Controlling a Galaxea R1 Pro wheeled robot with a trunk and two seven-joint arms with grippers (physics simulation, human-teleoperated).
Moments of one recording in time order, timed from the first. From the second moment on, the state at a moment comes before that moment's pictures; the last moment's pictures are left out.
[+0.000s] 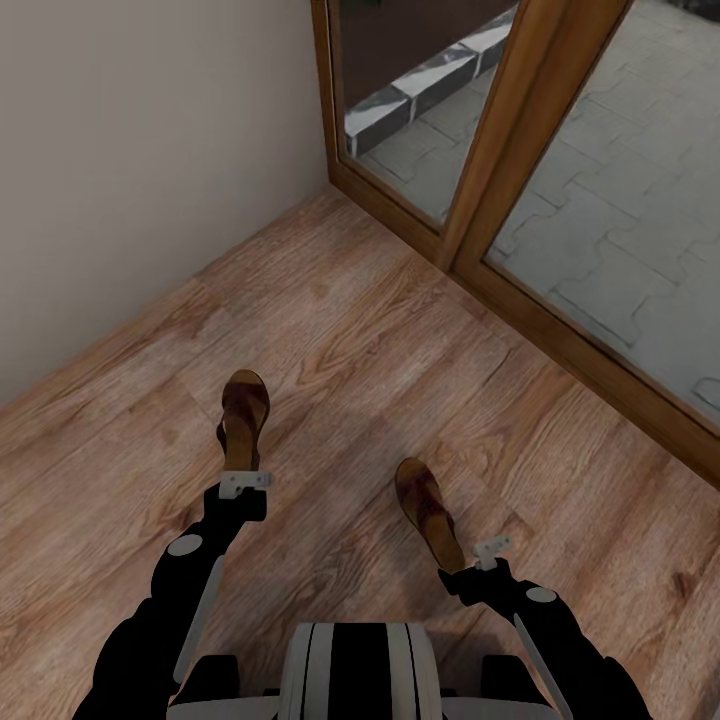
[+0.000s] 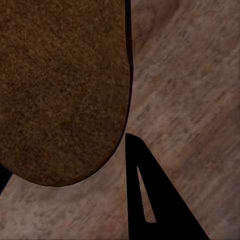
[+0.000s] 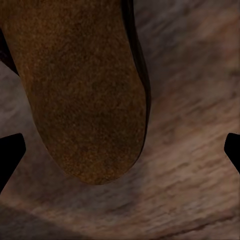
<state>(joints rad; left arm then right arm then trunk) -0.35 -0.05 -0.03 -1.45 -0.06 0.47 0.00 -0.33 -0.11 0.12 -1.08 0.01 0.41 0.24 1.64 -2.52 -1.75</state>
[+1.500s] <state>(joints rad) -0.35 -0.05 -0.03 -1.45 -0.06 0.47 0.00 -0.33 -0.11 0.12 -1.08 0.01 0.41 0.24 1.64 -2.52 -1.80</state>
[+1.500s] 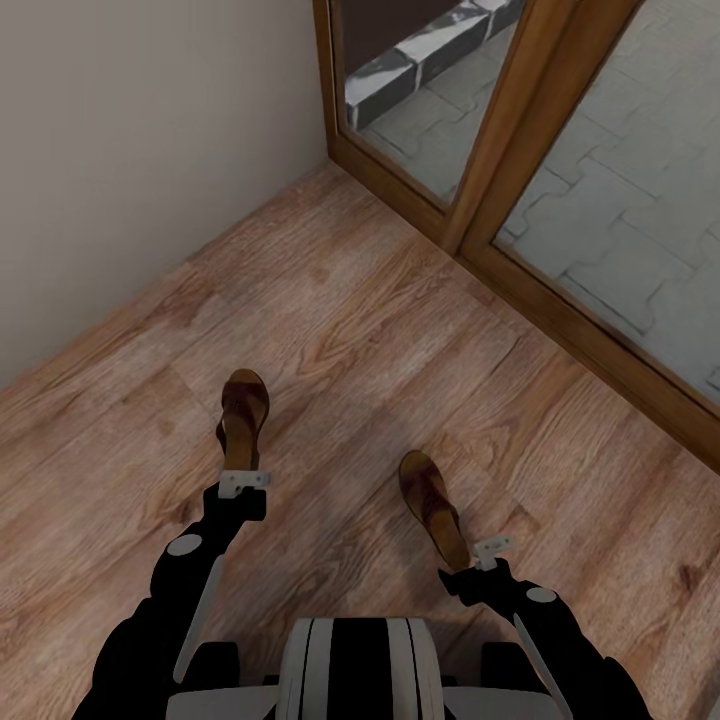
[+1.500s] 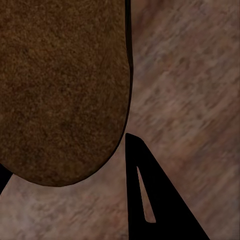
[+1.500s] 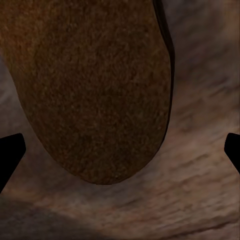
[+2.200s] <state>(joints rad) -0.35 -0.05 -0.03 -1.45 -0.06 0.47 0.00 -0.33 -0.11 0.12 -1.08 0.01 0.41 0.24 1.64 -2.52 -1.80</state>
